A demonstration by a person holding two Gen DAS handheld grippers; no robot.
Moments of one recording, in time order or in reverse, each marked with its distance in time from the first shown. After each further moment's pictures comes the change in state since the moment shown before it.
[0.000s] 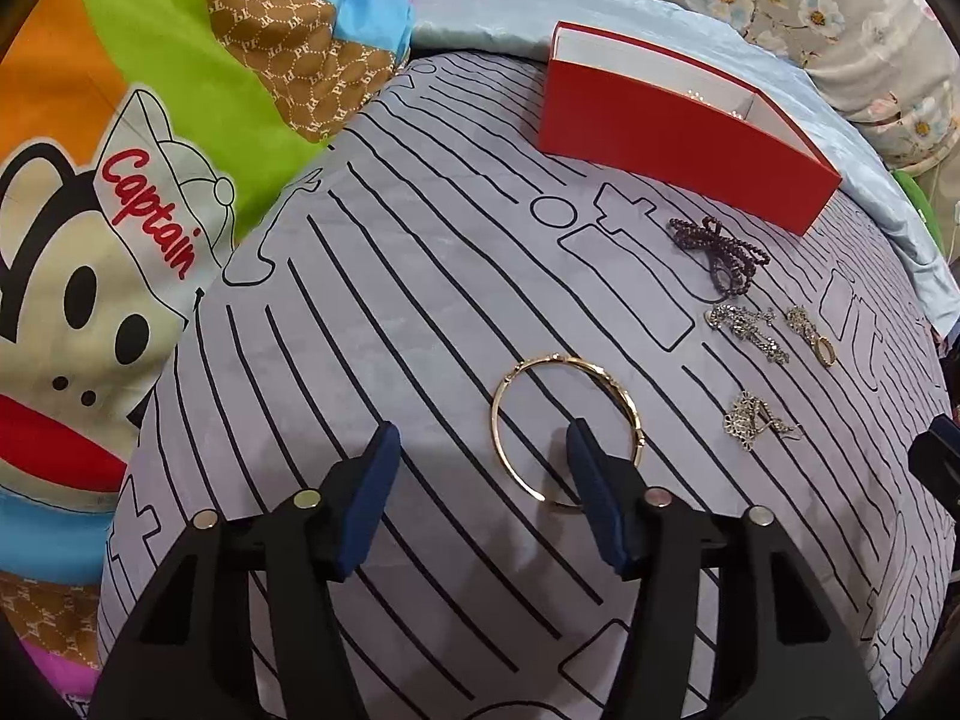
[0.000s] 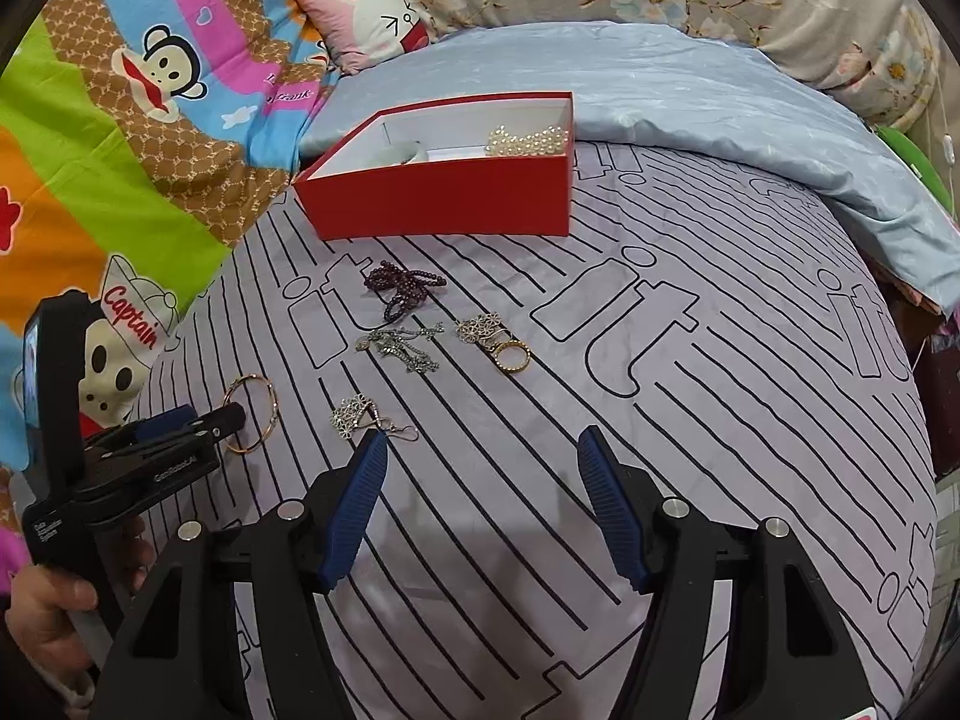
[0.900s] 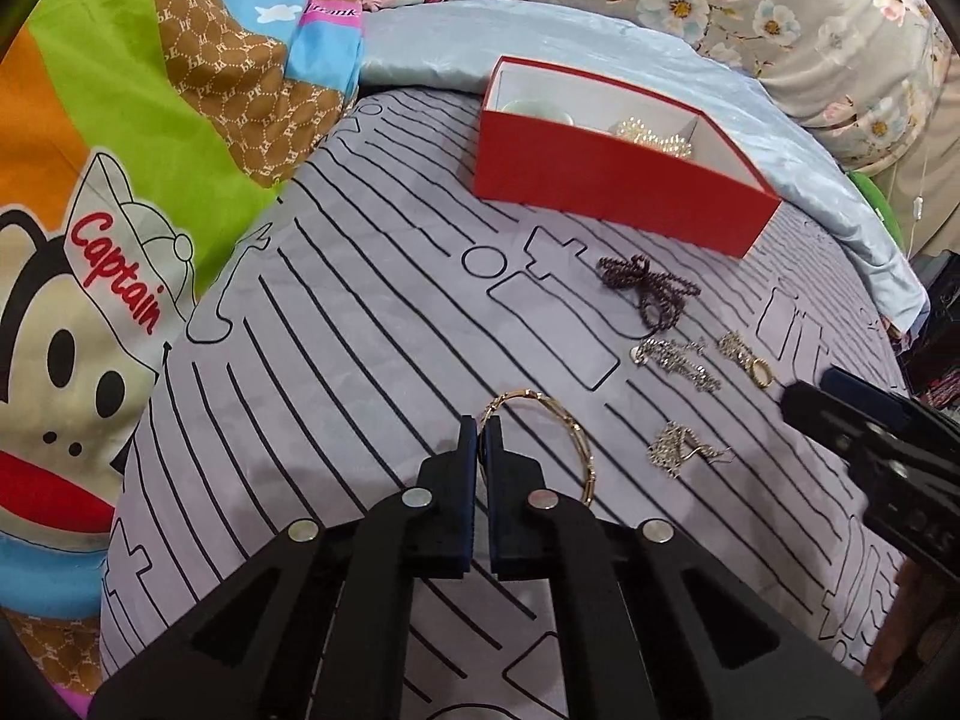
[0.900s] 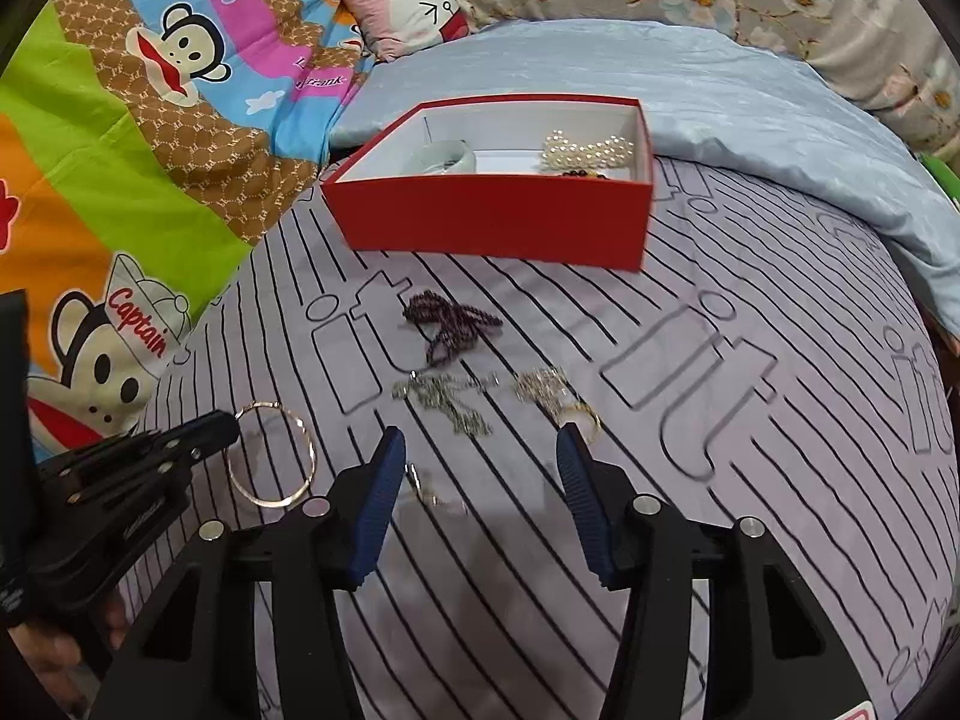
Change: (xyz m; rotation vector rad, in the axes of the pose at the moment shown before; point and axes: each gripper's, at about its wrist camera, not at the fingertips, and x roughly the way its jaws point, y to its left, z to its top) left arm -0.021 -0.016 0.018 0.034 -0.039 -0.105; right arm 0.038 0.024 0.037 -0.066 0.019 0.059
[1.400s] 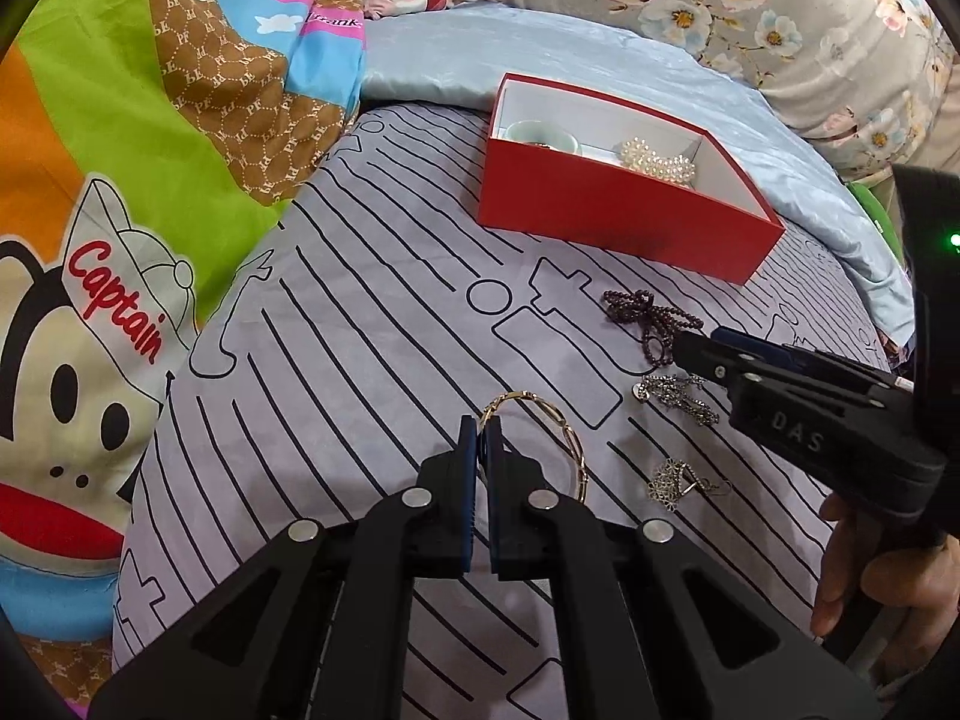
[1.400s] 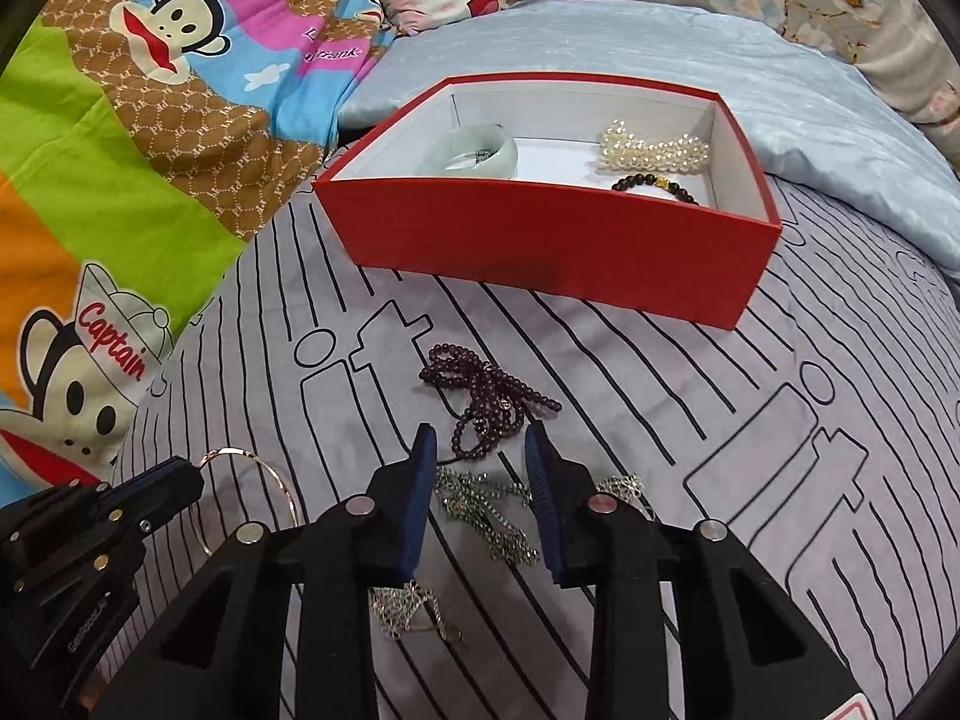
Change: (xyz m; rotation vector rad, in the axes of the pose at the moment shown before) left arm 0.001 0.005 0.015 -0.007 -0.011 0.000; right arm 0.060 0.013 0.038 -0.036 0.053 0.042
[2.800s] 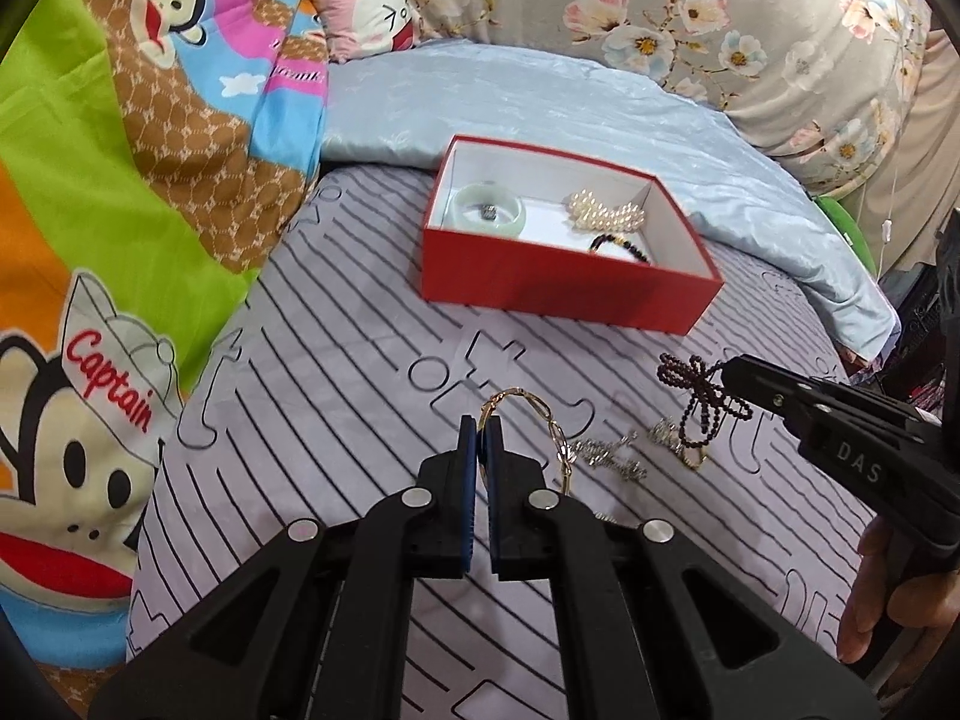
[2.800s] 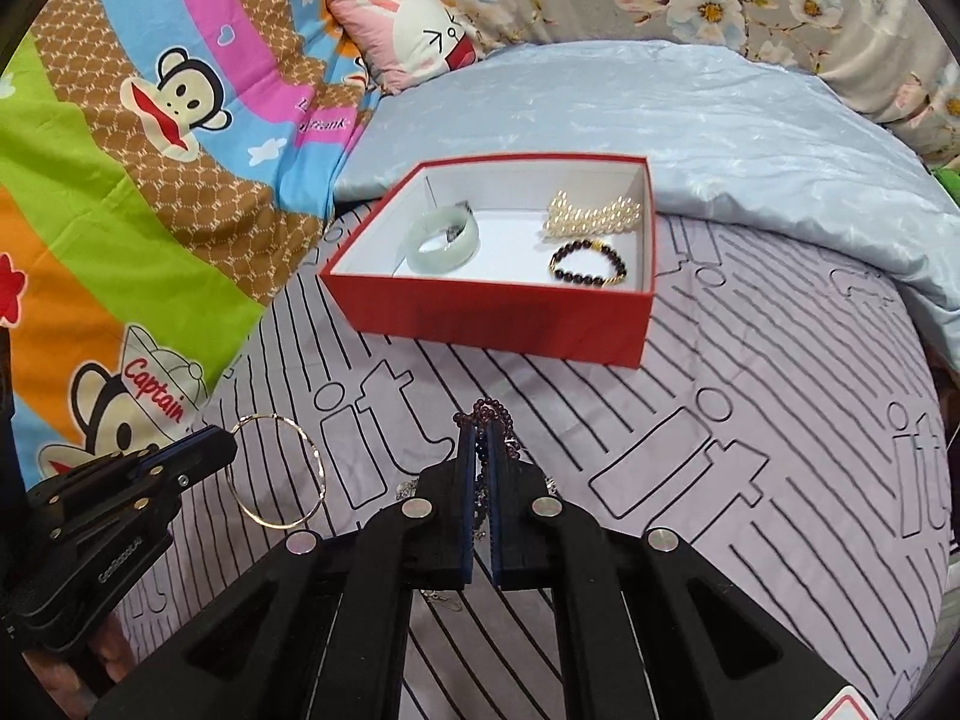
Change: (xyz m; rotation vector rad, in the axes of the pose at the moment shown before) left arm -0.030 -0.029 0.031 0.046 -0.081 -0.054; right arm -0.078 -0.028 0.010 0.051 -0.105 0.007
